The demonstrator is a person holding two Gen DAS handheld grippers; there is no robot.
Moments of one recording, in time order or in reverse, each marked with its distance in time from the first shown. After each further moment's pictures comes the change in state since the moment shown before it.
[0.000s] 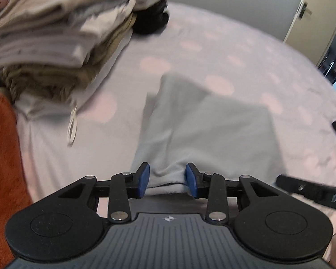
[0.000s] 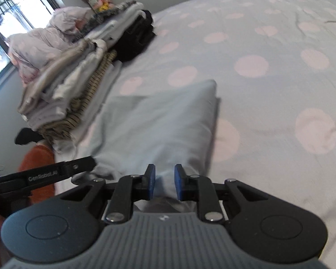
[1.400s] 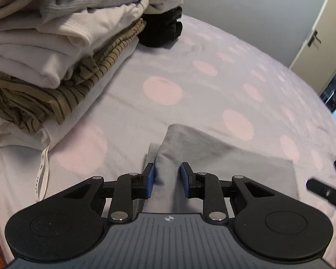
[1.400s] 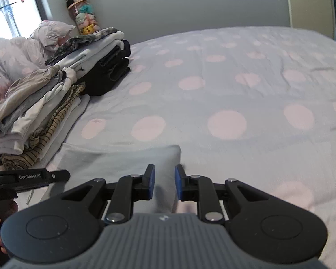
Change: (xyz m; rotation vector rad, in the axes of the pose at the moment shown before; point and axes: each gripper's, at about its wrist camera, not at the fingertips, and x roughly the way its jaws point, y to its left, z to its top) left arm 0.072 0.025 0.055 -0.100 -0.087 -0.056; right arm 0.030 -0.006 0.056 -0.114 -0.201 -0.169
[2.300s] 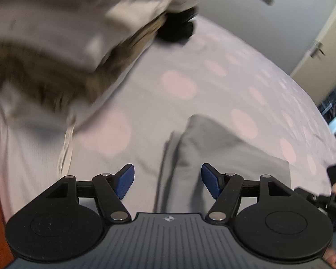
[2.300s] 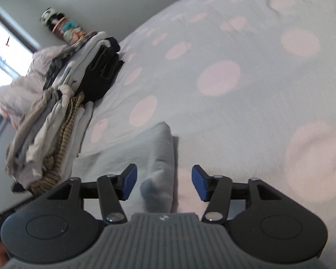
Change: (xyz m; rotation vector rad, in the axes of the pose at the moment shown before) left arm -0.018 0.040 -0.010 -0.136 0.035 -0.051; right arm 0.031 -0.068 -0.023 0.395 0.143 0.213
